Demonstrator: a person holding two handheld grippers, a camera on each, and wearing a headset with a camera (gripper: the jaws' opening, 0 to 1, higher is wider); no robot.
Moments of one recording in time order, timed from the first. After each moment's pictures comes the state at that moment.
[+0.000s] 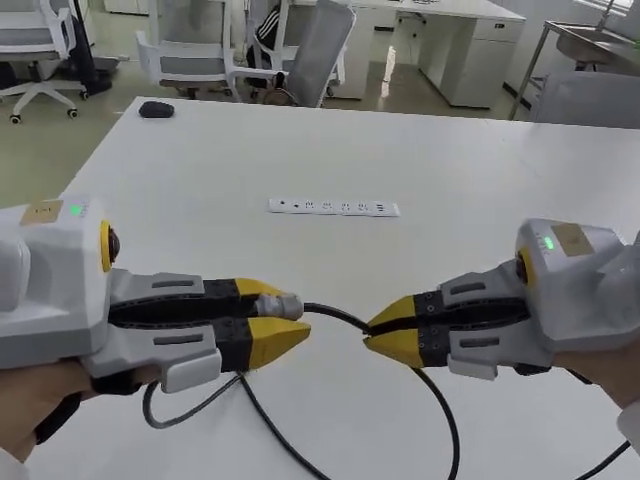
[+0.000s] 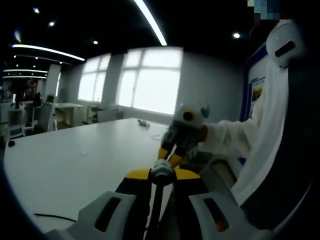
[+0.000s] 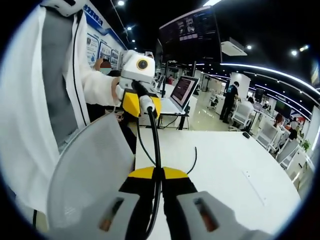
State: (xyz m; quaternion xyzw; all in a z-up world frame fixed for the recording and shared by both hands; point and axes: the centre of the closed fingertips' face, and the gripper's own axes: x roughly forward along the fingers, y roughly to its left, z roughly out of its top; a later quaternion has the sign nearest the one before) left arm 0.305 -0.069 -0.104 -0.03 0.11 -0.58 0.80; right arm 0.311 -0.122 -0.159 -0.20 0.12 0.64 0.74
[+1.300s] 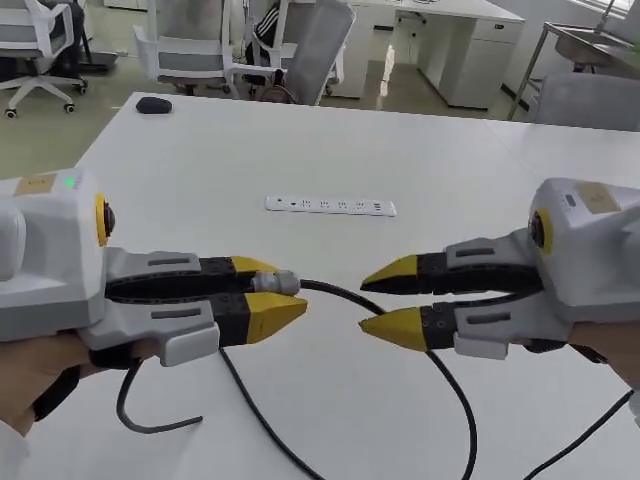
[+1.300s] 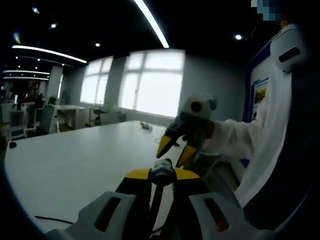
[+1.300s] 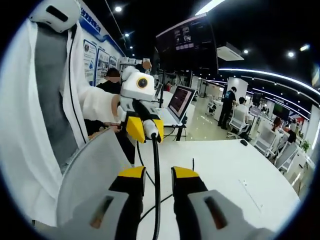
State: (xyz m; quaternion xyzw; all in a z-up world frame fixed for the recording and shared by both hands) left arm 0.319 -0.078 -0.097 -0.04 0.10 -0.57 0.81; right arm 0.312 -0.109 -0.102 -0.17 0.08 0.65 0.74
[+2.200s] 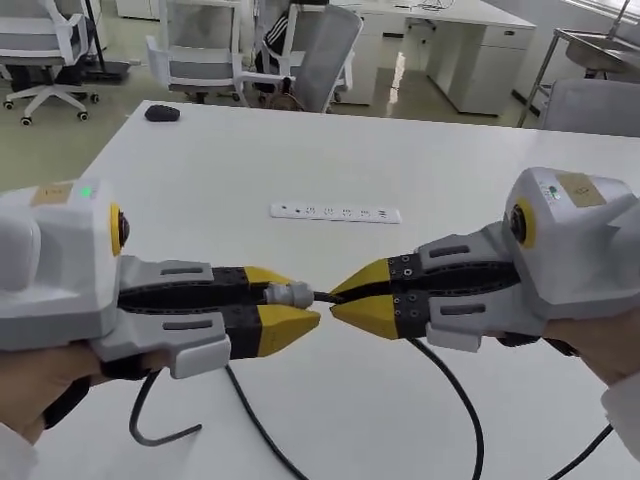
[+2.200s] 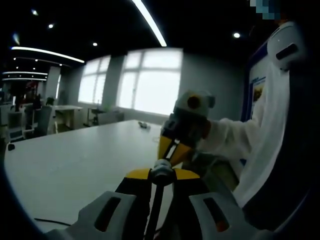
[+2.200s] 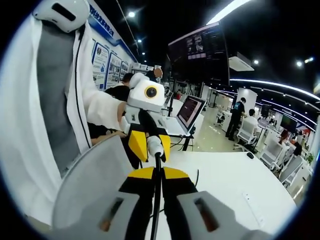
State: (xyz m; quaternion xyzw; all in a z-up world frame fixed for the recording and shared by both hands) left arm 0.313 -0.090 -0.096 -0.03 0.10 -0.58 0.81; right arm 0.308 -0.095 -0.101 -0.18 0.05 0.68 0.71
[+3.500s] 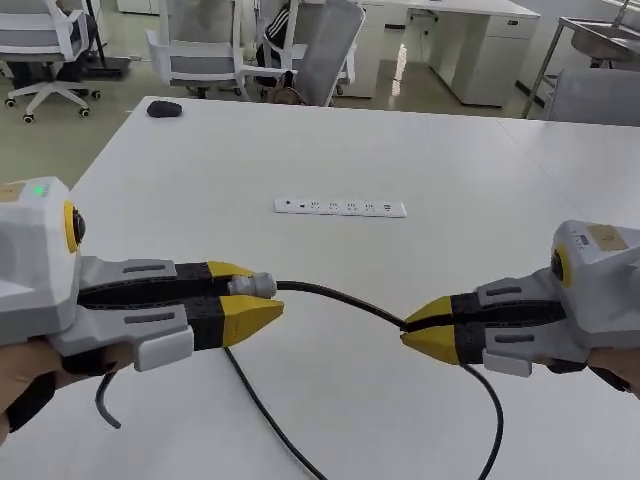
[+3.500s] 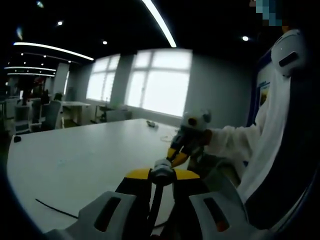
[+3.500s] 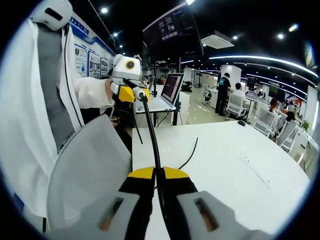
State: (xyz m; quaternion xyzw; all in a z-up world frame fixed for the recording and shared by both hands) left arm 0.328 -0.058 -0.102 -0.05 0.11 -0.55 0.83; right arm 0.332 -0.156 -0.165 -0.14 0.14 0.62 0.76
